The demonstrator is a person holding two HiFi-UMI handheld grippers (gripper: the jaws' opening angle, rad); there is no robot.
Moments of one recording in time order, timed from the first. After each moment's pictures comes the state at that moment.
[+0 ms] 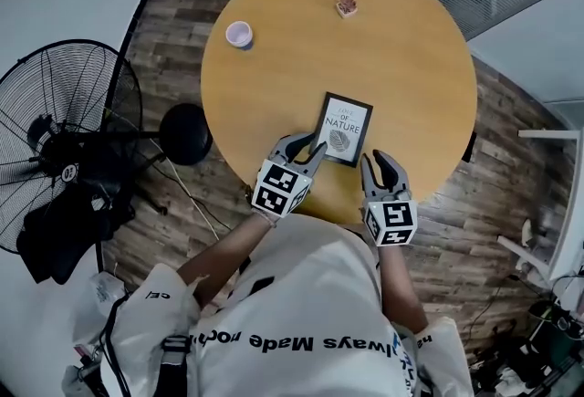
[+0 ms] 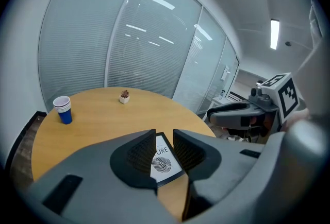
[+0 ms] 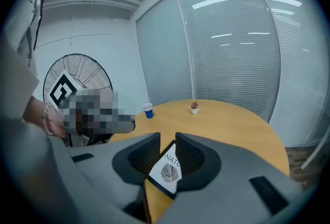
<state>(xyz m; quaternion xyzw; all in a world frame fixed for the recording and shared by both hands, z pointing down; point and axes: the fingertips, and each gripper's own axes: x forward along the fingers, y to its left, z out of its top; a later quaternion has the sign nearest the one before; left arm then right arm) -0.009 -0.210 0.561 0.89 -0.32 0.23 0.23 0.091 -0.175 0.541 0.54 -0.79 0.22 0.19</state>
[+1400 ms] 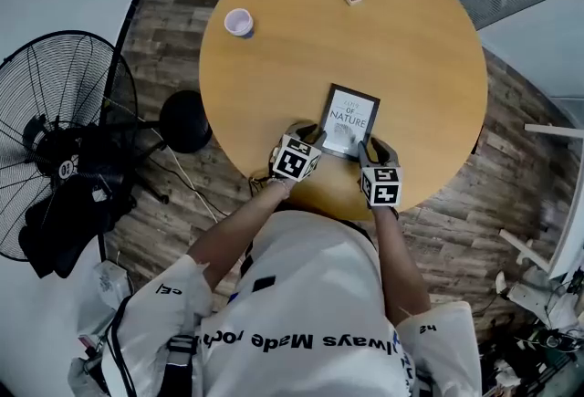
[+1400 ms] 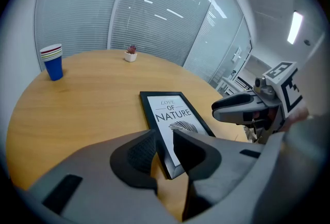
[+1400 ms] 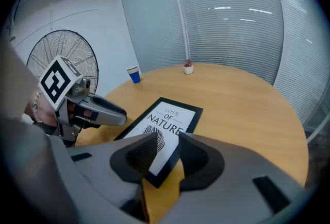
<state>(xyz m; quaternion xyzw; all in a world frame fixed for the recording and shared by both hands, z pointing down) -0.012 -0.218 0.732 0.84 -0.30 0.34 0.30 0.105 -0.186 0.713 0.52 -0.74 0.31 0.29</state>
